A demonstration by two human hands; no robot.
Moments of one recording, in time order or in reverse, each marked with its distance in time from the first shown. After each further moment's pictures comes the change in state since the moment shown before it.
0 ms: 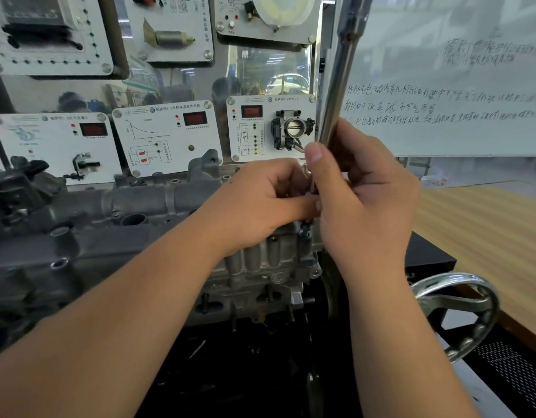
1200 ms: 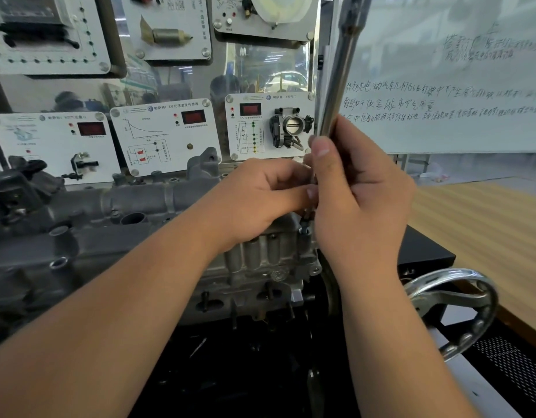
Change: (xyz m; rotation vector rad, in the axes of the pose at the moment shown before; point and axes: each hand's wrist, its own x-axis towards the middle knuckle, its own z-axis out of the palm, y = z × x) left_hand -0.002 0.003 -0.003 -0.104 -0.051 -0.047; right_hand -0.004 0.001 0.005 -0.038 0.049 -0.008
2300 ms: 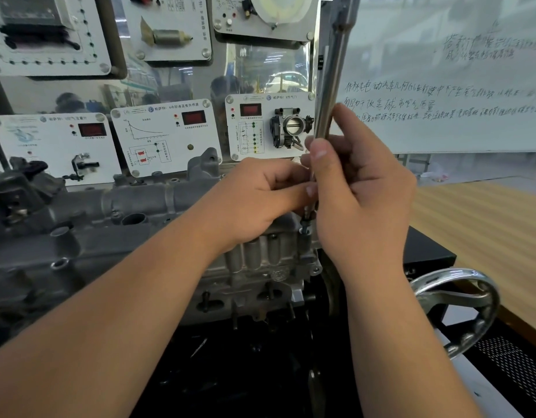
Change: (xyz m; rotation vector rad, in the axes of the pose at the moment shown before) left_hand -0.001 -0.001 -0.001 0.033 0.016 0.029; right_hand 0.001 -0.004 -0.002 -0.002 -0.028 0.011
